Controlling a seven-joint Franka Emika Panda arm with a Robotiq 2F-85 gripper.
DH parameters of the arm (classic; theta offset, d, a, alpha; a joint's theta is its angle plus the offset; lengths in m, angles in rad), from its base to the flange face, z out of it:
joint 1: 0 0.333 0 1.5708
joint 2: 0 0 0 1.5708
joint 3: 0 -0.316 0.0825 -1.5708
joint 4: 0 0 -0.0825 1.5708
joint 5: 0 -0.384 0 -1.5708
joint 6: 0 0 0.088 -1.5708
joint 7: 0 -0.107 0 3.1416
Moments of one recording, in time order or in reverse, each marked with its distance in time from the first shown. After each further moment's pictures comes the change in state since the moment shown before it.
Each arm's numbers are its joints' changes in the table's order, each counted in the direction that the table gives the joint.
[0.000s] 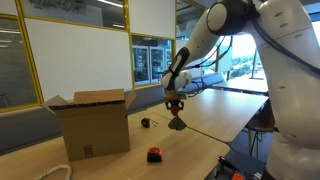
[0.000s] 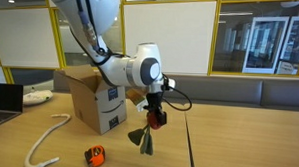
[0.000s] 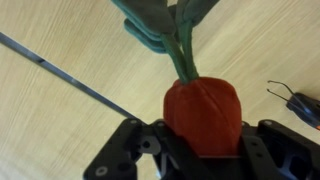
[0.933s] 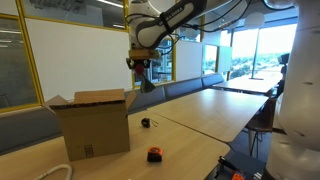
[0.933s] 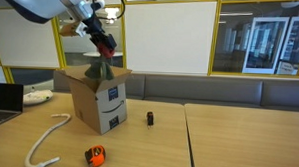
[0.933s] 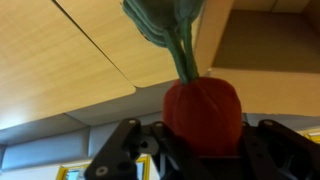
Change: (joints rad) arm 0.129 0.385 -0.340 0.139 0.490 -0.178 -0.220
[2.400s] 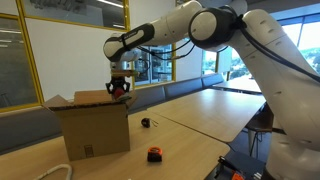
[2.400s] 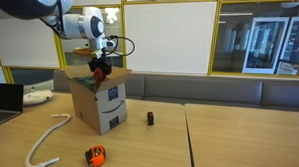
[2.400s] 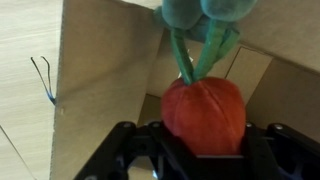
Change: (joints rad) arm -0.004 -0.615 -0.036 0.647 -0.490 -0.342 0.532
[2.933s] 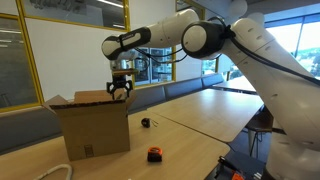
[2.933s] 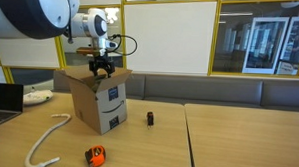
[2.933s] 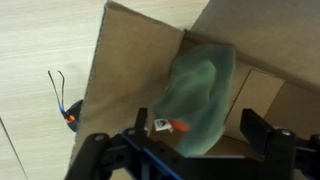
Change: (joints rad) arm 0.001 -0.107 0.009 0.196 -0.001 -0.225 0.045
